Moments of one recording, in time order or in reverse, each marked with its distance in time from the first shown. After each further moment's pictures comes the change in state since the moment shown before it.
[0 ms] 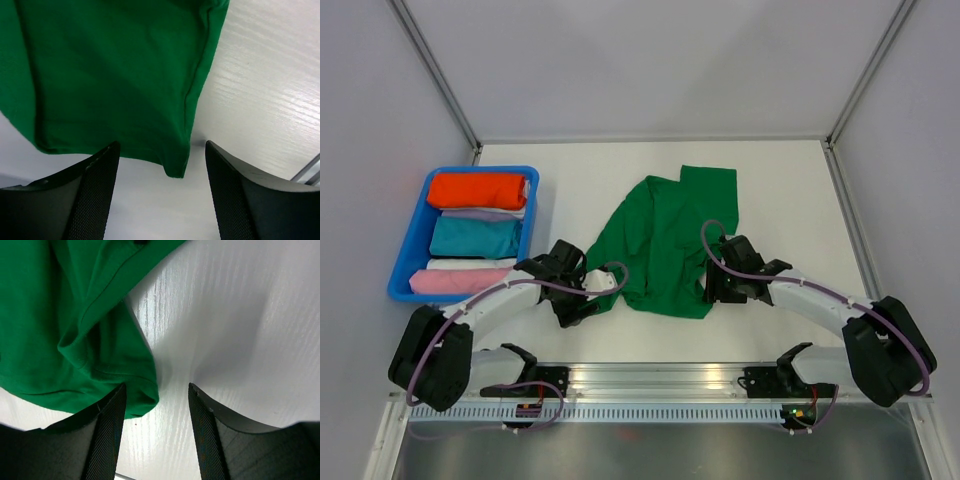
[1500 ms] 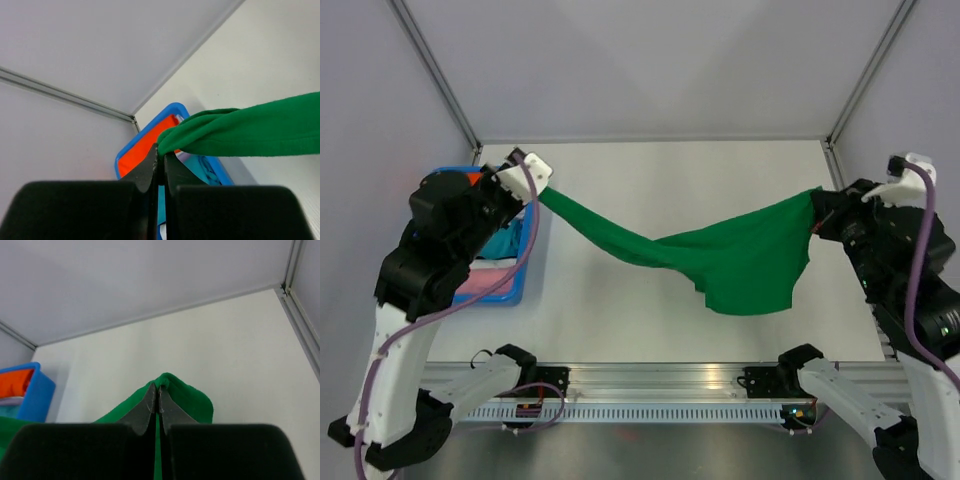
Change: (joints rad) left arm 0.036 -0.279 0.976 -0.204 -0.385 -0.022; right arm -0.156 -0.504 0.925 -0.474 0.394 -0.149
